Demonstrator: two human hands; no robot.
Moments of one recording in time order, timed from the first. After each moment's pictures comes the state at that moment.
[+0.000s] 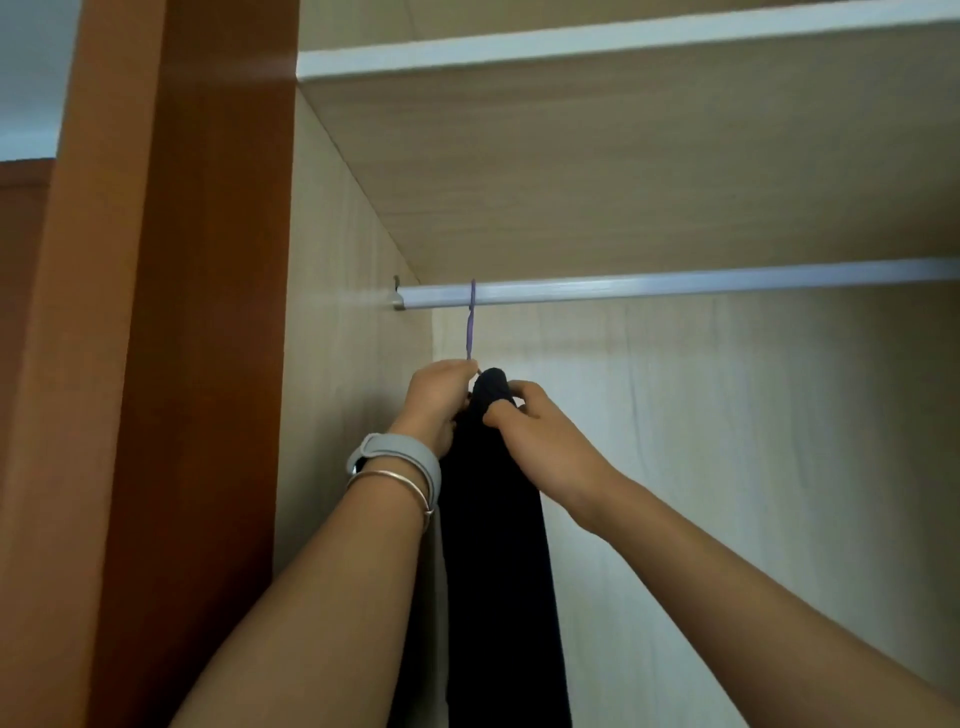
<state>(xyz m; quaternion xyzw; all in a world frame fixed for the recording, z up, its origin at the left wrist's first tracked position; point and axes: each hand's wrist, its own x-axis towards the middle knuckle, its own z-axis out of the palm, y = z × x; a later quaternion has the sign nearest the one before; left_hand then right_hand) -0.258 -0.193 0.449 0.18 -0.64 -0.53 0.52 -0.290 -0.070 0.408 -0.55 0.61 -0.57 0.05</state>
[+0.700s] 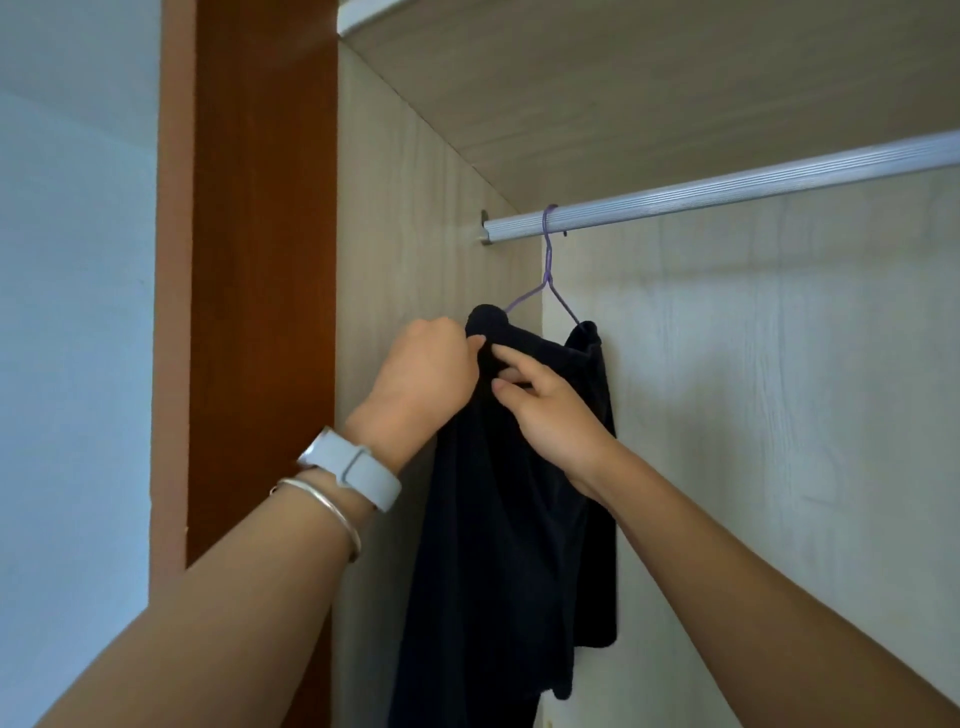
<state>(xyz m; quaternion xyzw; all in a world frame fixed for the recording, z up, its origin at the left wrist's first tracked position) -0.197 -0.121 0.412 0.48 -0.75 0.11 0.45 -0.311 -0.102 0.371 -0.68 0.46 -0.55 0.15</state>
